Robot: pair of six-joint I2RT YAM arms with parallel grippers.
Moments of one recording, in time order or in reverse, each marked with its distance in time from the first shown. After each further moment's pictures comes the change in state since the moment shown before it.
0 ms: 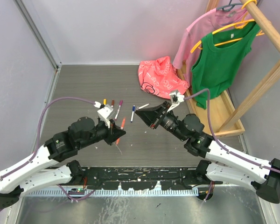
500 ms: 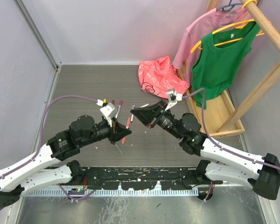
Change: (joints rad) left arm 0.000 0.052 0.000 0.154 0.133 -0.023; right arm 0.000 0.072 -0.038 0.252 -0.080 0.089
